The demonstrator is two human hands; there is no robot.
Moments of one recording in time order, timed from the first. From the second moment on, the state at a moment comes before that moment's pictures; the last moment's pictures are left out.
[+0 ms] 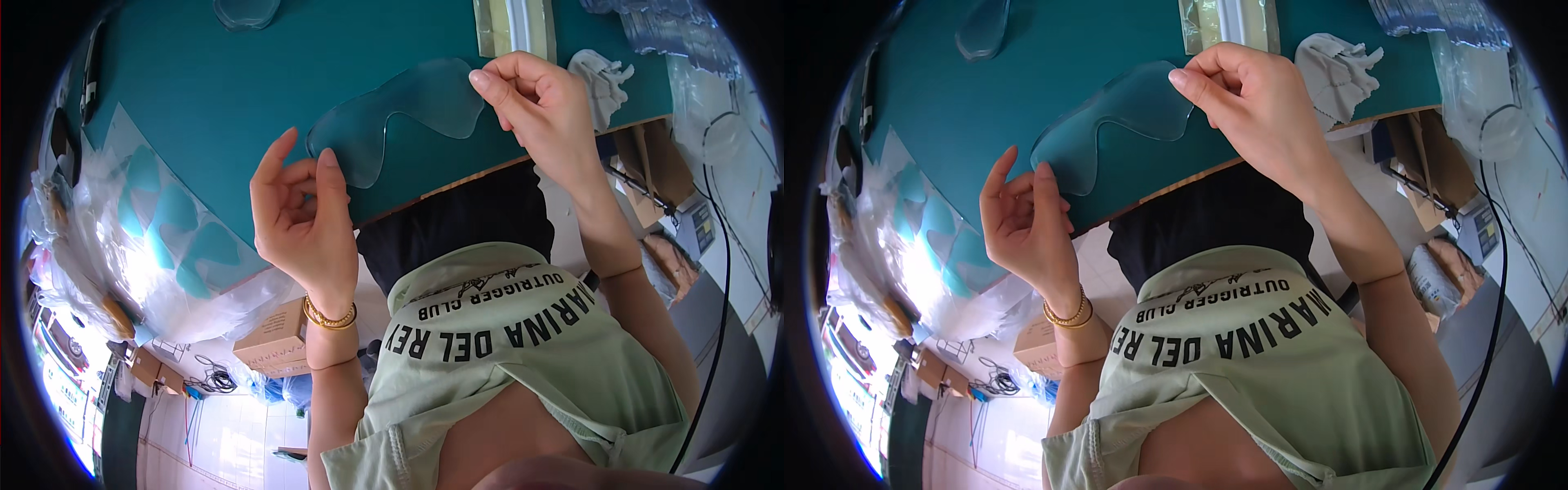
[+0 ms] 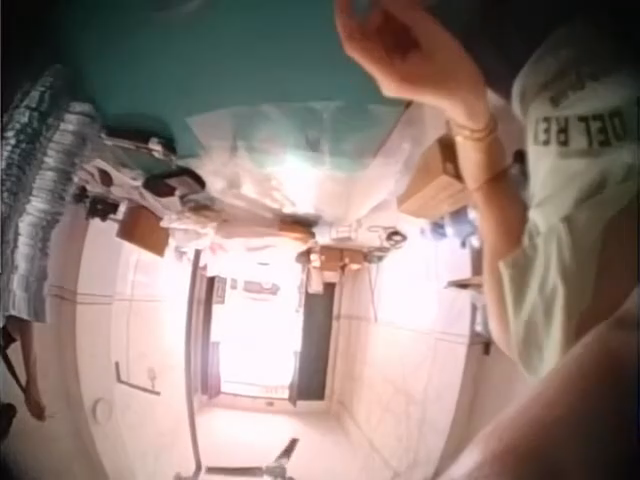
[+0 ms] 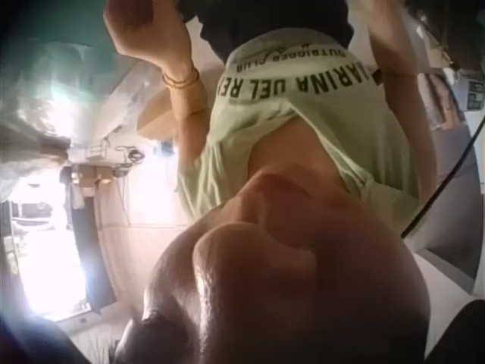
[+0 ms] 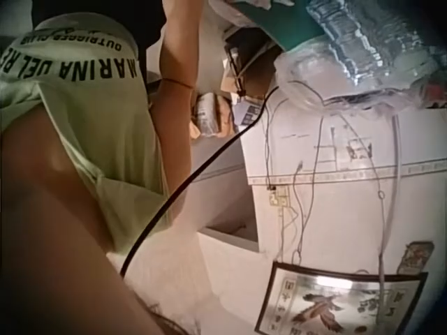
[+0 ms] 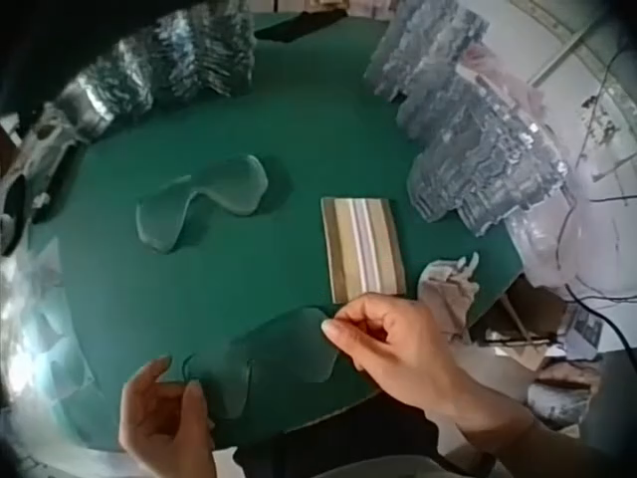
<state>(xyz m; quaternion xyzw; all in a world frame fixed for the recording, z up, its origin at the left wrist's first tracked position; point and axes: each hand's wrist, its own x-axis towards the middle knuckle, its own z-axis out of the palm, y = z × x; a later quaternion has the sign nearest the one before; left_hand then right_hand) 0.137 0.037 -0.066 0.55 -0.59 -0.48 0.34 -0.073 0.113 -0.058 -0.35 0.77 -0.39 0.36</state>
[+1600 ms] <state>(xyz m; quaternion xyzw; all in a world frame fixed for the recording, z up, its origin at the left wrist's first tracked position) 0.128 0.041 -0.070 0.55 -0.62 -0.44 0.34 -0.096 0.094 -0.021 -0.39 0.81 -0.41 0.17</state>
